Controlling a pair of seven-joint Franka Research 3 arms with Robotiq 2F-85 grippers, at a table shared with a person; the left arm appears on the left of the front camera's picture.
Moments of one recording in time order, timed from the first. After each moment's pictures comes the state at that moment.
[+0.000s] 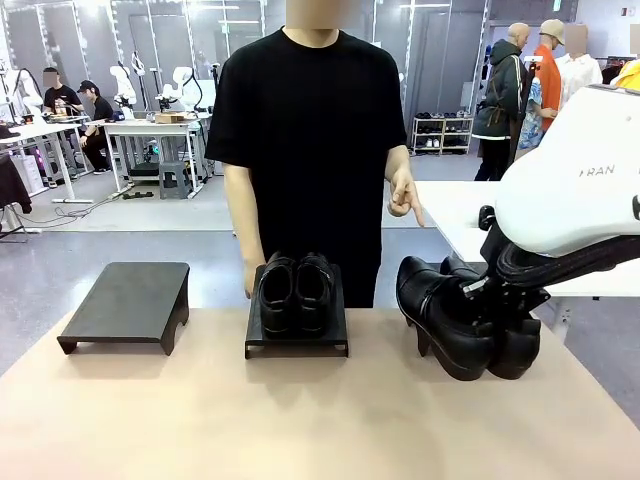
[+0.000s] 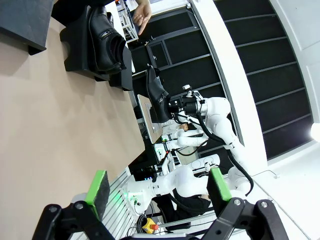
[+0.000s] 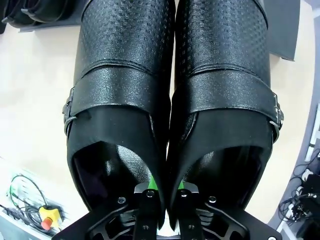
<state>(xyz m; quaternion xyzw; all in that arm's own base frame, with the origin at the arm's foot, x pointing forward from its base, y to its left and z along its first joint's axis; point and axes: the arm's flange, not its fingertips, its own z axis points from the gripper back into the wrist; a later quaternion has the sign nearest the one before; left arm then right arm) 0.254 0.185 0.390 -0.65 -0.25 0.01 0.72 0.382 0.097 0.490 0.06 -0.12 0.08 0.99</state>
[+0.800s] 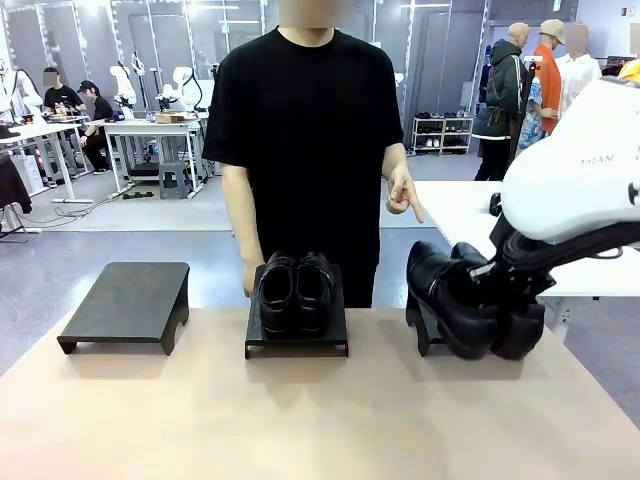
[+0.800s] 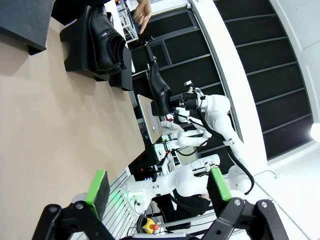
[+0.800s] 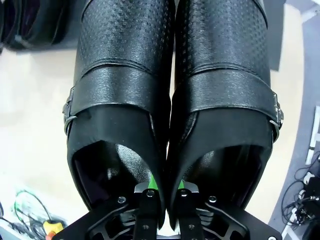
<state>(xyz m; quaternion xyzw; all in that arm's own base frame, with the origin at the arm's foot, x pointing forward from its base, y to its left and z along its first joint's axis) 0.254 0.185 0.390 -0.65 -0.25 0.01 0.72 0.408 0.077 0.503 0.07 -0.15 0.05 0.99</state>
